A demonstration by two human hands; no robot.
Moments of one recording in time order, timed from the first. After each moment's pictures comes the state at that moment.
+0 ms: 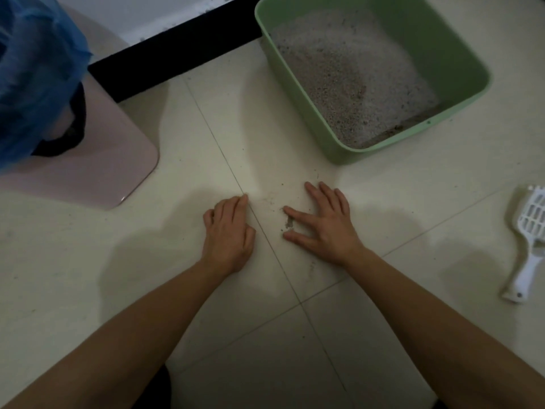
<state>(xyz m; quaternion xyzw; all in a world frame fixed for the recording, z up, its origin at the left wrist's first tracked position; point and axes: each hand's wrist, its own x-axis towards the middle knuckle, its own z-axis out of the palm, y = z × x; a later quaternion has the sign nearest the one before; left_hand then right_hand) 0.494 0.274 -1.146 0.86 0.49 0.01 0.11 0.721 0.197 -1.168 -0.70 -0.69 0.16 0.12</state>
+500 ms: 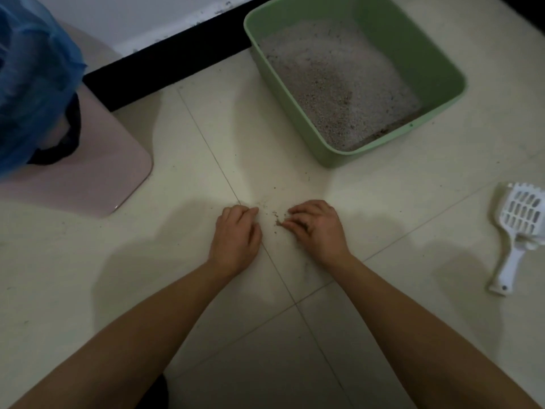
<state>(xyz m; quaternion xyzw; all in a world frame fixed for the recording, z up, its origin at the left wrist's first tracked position) 0.513 0.268 -1.147 0.87 0.46 0.09 0.18 0.707 0.197 -1.172 -0.71 -0.61 0.15 0.31</state>
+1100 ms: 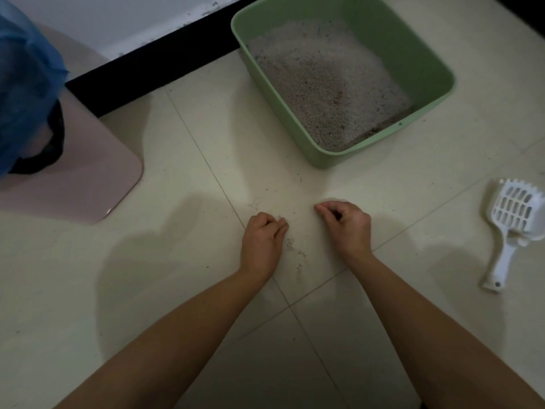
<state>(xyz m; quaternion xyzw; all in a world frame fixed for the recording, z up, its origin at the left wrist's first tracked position) 0.572 0.235 -1.164 0.81 0.49 0.20 0.26 0.747 0.179 -1.150 -0.82 -0.38 0.22 0.37</state>
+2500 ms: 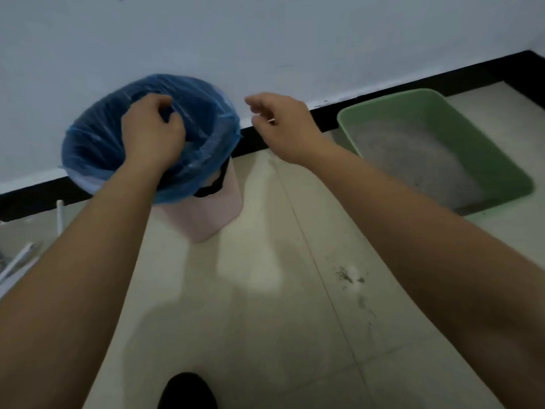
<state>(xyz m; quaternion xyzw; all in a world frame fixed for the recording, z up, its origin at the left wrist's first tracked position) 0.359 0.445 -0.878 0.66 0.67 0.33 0.06 0.573 0.424 -0.899 -0.57 -0.70 0.22 0.37</state>
